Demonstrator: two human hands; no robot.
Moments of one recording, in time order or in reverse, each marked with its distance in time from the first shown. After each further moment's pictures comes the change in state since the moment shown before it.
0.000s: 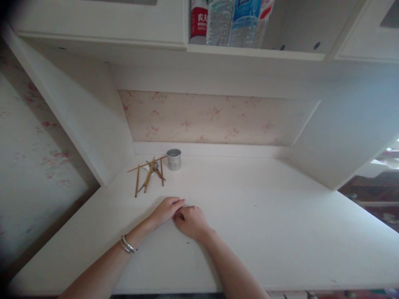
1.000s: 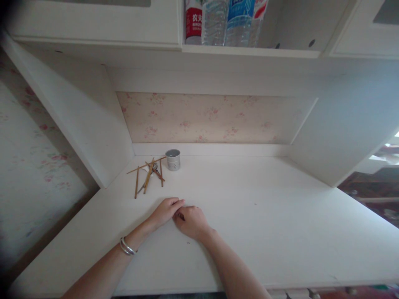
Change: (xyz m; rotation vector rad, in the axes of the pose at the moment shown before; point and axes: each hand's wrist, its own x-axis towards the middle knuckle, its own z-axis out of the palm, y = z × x) left_hand -0.001 -0.003 0.000 0.059 0.013 0.048; right_hand -0.001 0.001 -0.002 -0.017 0.021 -0.033
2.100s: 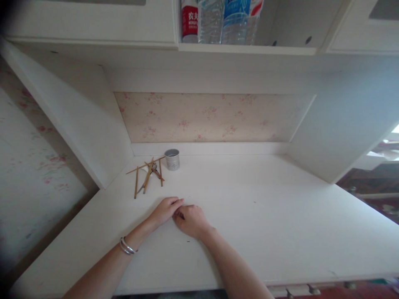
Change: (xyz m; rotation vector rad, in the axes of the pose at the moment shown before) left_hand -0.001 0.004 -0.002 0.021 0.003 -0.002; right_hand 0.000 -0.001 -0.001 -0.020 -0.015 0.011
